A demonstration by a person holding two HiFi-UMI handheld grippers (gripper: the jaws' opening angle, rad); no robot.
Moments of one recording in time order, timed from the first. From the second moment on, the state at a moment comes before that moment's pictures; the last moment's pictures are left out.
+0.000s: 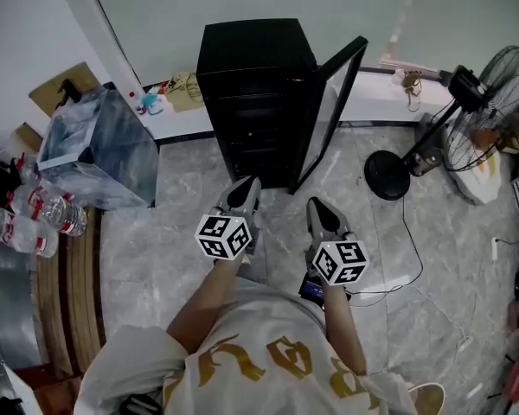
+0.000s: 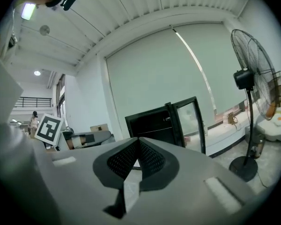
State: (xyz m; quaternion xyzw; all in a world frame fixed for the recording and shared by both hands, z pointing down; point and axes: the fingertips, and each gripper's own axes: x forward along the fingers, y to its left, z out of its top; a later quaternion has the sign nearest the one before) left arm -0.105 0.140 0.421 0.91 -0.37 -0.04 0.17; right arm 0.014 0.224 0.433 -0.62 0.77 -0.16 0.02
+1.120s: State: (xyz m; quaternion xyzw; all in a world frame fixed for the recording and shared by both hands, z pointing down) left arm 0.003 -0.108 0.537 0.77 -0.38 -0.20 0.48; right arm 0.128 0.001 0.494 -0.62 0.76 -0.20 -0.07
